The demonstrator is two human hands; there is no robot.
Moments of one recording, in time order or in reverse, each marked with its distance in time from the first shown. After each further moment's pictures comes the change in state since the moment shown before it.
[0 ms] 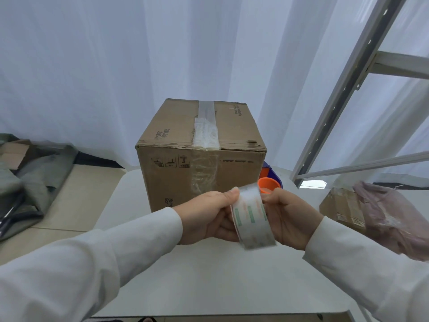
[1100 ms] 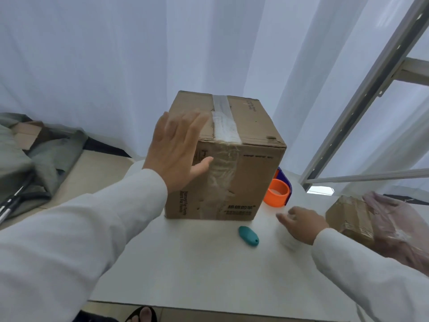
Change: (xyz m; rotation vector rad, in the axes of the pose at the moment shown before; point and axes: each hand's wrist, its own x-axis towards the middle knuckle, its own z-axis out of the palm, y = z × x) left_hand -0.001 0.019 -0.091 1.700 1.062 0.688; right_hand 0.037 0.016 -0.073 -1.564 0.704 0.190
